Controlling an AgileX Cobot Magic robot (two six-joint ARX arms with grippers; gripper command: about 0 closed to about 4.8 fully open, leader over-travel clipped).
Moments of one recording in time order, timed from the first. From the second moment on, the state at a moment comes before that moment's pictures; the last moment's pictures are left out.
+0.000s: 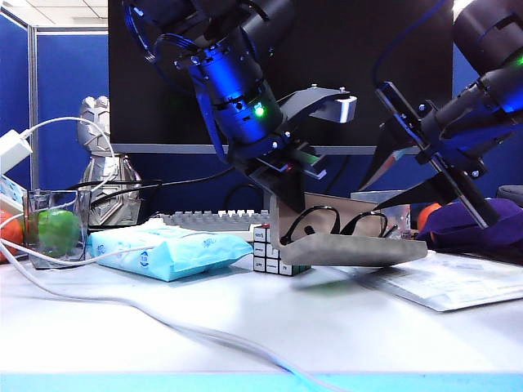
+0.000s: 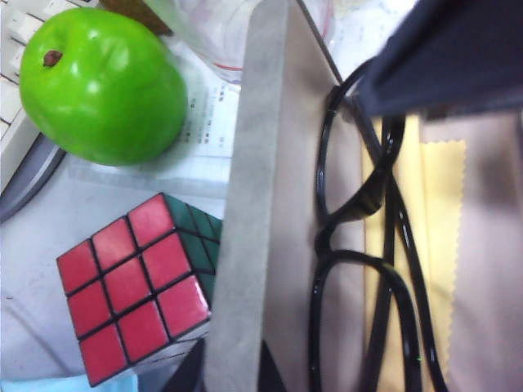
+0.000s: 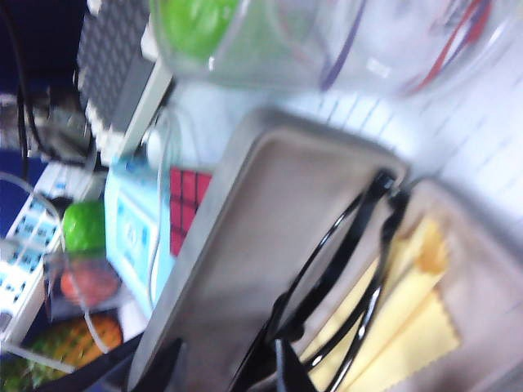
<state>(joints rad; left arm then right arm) -0.78 1.88 1.34 -0.21 -0.09 0.41 0.26 1.48 0.73 0.17 -0.39 1.10</state>
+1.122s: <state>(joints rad) -0.78 1.88 1.34 -0.21 -0.09 0.41 0.26 1.58 0.73 0.25 -0.35 1.16</state>
